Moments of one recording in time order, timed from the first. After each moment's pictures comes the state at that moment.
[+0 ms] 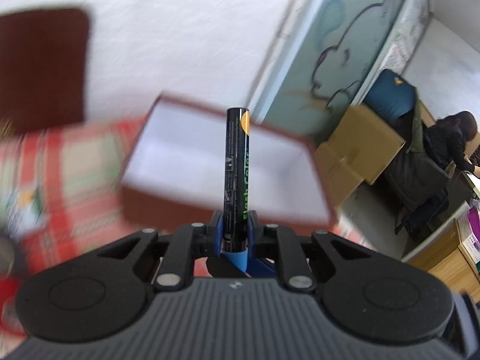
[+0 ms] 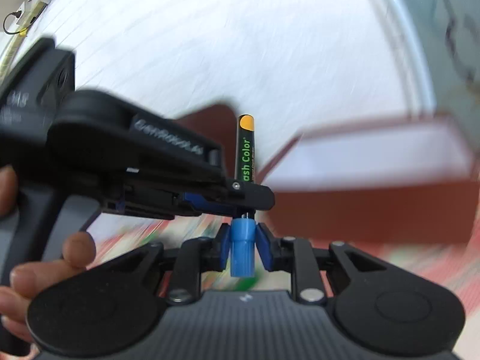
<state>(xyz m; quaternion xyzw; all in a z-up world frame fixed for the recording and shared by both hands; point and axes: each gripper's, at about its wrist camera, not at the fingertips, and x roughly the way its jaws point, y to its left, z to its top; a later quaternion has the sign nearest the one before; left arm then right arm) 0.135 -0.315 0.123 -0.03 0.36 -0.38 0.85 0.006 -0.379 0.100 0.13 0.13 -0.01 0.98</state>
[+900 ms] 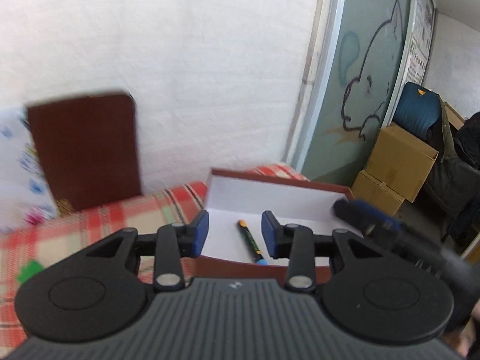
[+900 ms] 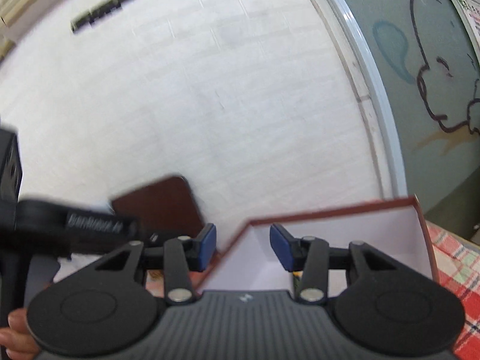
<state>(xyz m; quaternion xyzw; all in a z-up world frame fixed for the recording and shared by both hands) 0.113 -0.241 0.209 0.03 0.26 -0.31 0.91 0.008 -0.436 0.180 0.21 0.07 -0.02 0.98</state>
